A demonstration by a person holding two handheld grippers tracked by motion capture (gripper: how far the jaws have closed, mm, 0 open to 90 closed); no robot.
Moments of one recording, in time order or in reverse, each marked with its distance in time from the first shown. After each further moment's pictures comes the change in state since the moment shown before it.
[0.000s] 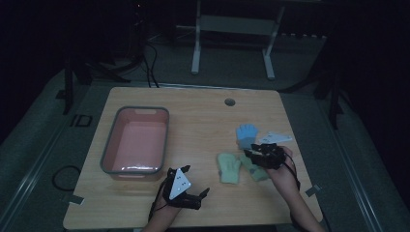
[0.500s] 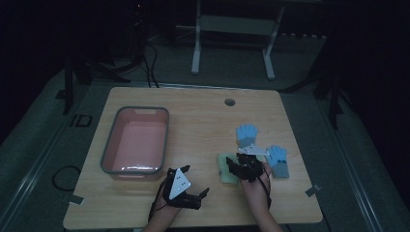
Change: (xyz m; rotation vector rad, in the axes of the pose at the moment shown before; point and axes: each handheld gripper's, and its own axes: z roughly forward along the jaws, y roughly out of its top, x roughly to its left) left arm 0.000 0.000 0.000 -0.001 0.002 -0.005; right arm 0.072 -0.007 0.030 -0.028 -0.135 0.191
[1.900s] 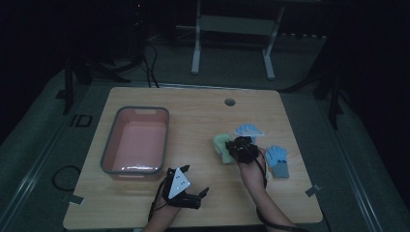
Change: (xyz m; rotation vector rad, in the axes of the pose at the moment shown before) left arm 0.001 0.000 0.000 -0.004 0.001 -0.013; right arm -0.006 0.042 0.019 0.005 0.047 0.017
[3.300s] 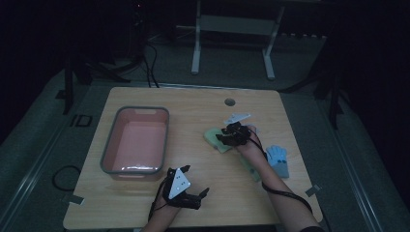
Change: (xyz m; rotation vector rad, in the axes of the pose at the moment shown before) left arm 0.000 0.000 0.000 0.002 -0.008 0.009; right arm -0.038 0.036 0.080 0.101 0.206 -0.338
